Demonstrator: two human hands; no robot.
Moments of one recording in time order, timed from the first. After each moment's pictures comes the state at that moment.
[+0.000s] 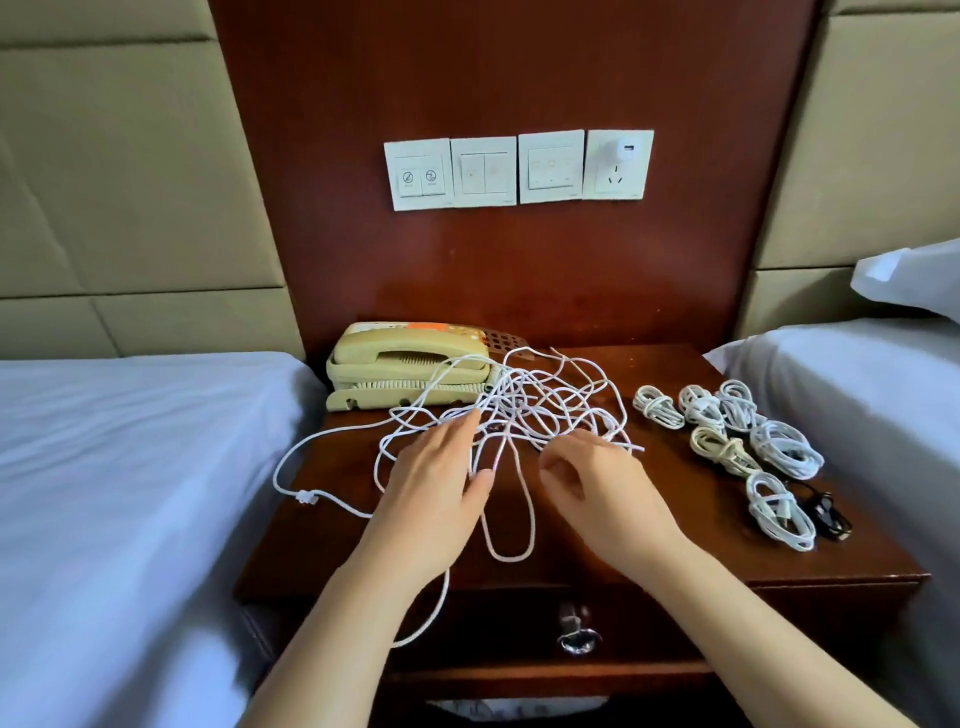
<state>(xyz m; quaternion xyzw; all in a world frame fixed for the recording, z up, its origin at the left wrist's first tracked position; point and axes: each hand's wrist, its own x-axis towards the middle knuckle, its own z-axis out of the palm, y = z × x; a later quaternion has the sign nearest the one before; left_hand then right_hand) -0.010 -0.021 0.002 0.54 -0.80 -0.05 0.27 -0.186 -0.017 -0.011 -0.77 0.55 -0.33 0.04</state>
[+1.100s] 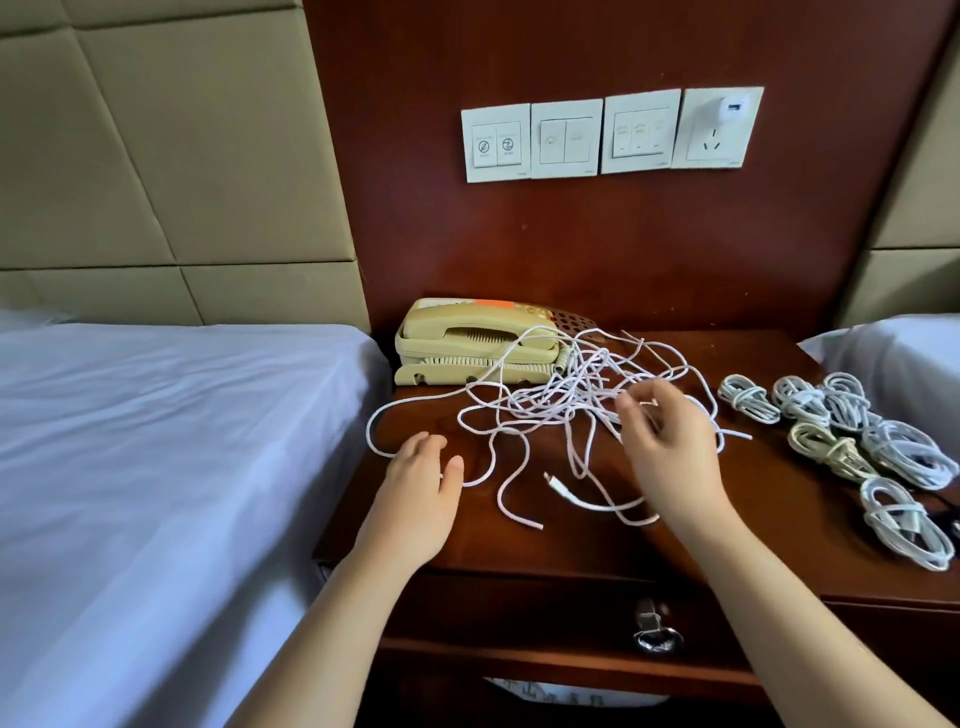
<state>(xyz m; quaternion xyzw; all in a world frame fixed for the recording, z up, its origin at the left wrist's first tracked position) 0.060 -0.038 -0.043 0.68 -0.66 -0.13 0.28 -0.156 -0.052 -0.019 -0.61 0.52 -0.56 0.18</state>
